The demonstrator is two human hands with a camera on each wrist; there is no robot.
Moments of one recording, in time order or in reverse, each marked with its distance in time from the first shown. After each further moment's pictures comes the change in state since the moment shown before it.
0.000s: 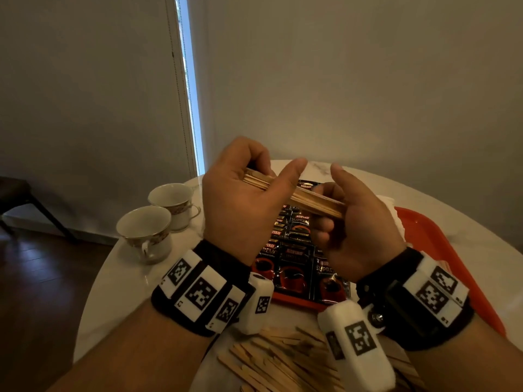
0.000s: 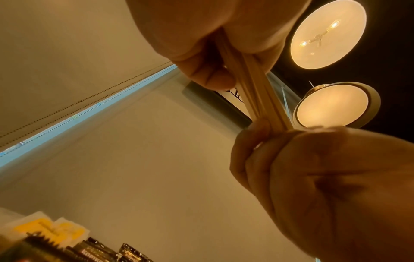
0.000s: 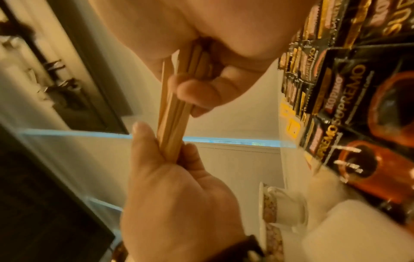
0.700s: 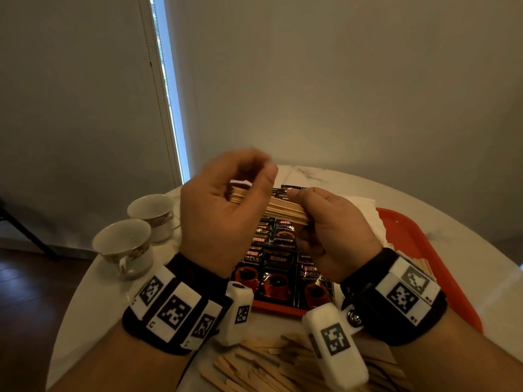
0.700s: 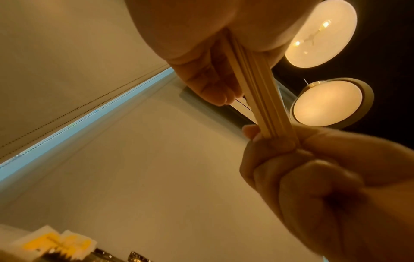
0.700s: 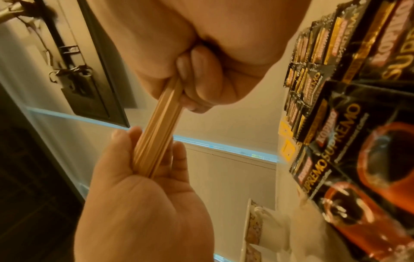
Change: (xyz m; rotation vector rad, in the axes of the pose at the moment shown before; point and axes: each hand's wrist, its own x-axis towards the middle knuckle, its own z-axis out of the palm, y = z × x) left_hand 0.000 -0.002 -0.001 -0.022 -0.106 0.067; right_hand 0.007 0.002 -0.006 -0.206 -0.044 -0.127
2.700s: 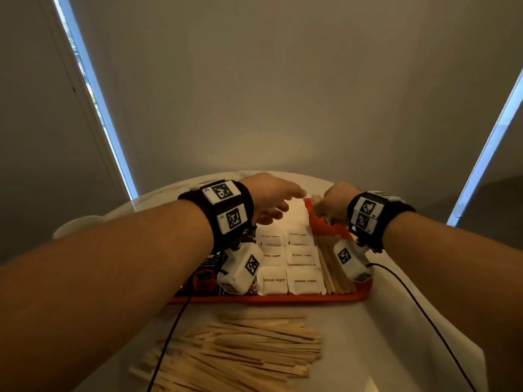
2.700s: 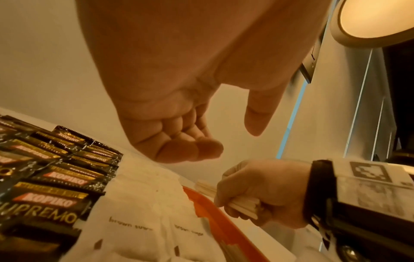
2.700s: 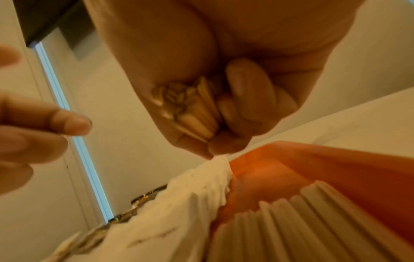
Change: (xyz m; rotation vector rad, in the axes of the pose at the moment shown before) left_hand 0.034 0.045 0.163 0.073 -0.888 -0.987; right_hand 0.038 -0.039 -0.187 -1.169 0.347 0.370
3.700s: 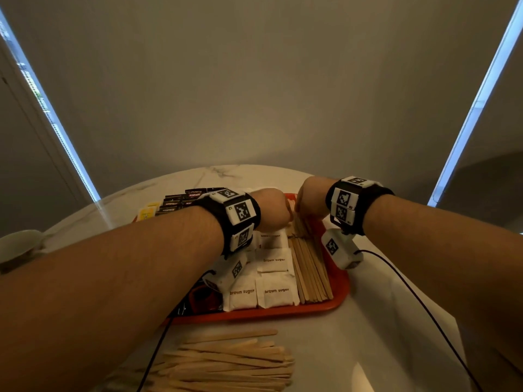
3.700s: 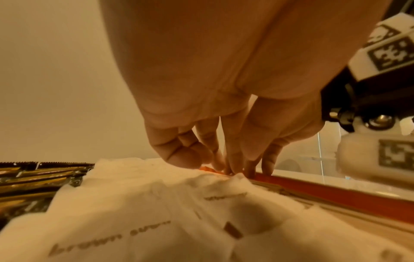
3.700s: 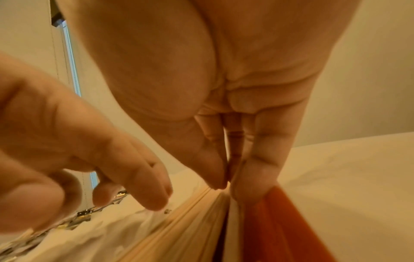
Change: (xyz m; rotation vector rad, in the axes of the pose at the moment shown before) left_hand 0.069 0.001 0.060 0.963 -0.130 0.241; right_hand 0.054 0.015 0.001 -0.609 -0.091 -0.160
